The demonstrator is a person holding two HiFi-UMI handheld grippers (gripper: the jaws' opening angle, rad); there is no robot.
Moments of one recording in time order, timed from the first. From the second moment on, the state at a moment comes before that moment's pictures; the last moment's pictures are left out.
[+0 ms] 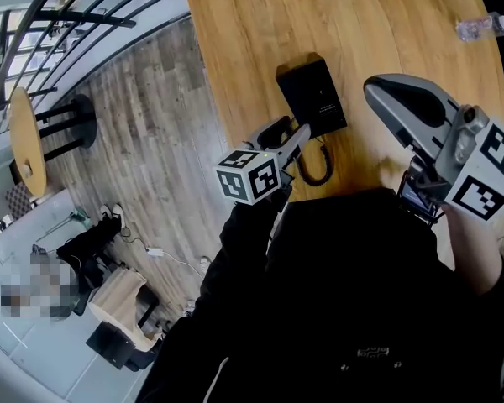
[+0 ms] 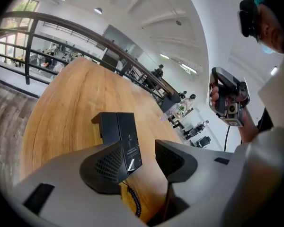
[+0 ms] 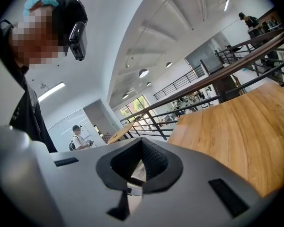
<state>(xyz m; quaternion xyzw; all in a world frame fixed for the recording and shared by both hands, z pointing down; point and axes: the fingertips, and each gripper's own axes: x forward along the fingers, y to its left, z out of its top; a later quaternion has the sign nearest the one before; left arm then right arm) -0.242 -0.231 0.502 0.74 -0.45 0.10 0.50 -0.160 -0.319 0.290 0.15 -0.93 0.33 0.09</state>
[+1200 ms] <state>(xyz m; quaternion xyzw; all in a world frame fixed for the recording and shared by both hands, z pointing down) -0.250 -0.239 0.605 0.66 -0.48 0.09 0.56 -0.090 -0.352 0.328 0.20 -0.92 0.34 0.08</state>
